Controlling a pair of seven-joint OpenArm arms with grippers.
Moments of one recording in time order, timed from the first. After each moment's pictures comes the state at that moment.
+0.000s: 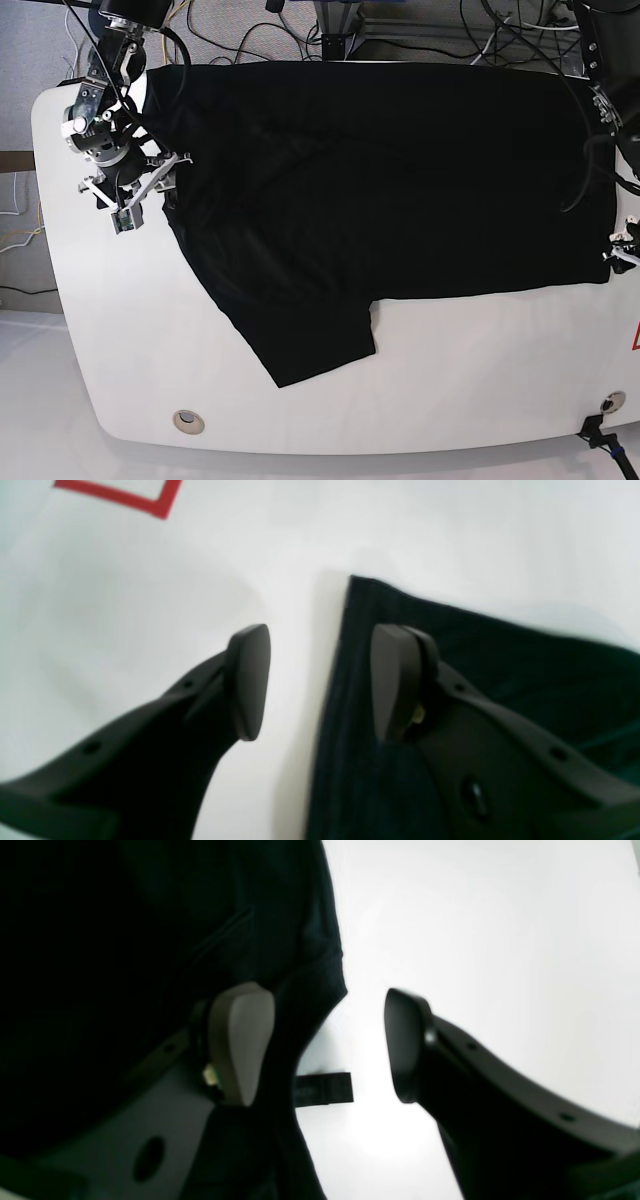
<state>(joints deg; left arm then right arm) -29.9 -35.3 -25.7 29.4 -6.3 -27.5 22.7 -9.0 9.3 24.6 101.9 12.9 32.4 -49.4</state>
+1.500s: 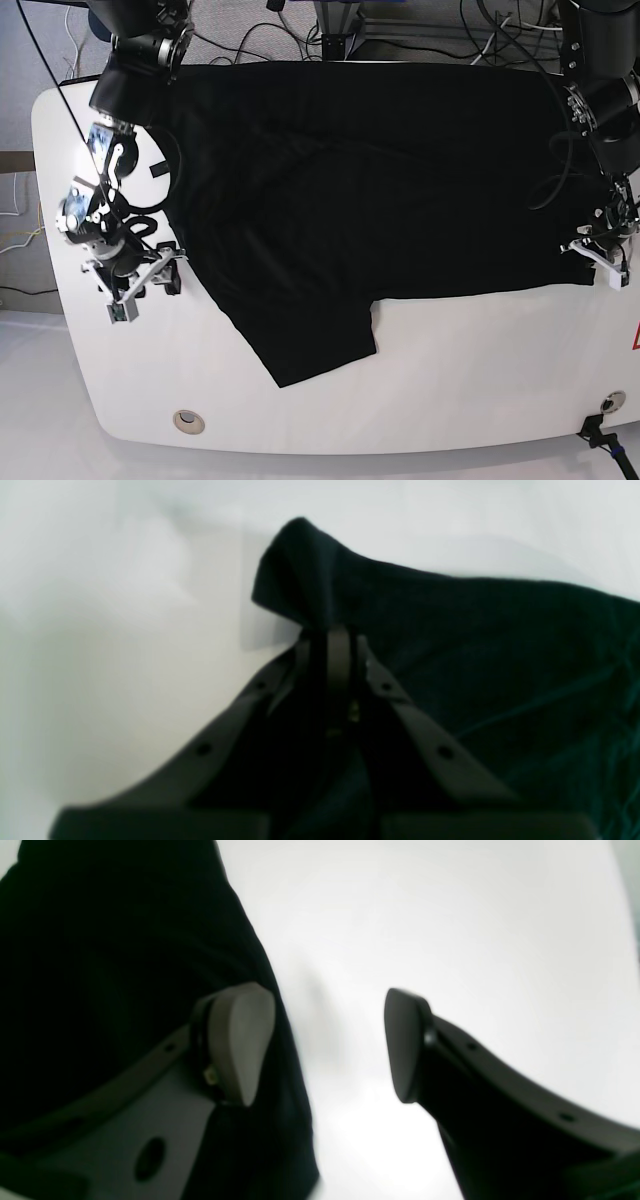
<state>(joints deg) -29.5 -29.5 -25.6 26.0 -3.7 -32.8 18.0 17.9 11.1 21.3 78.9 12.8 32.0 -49.3</state>
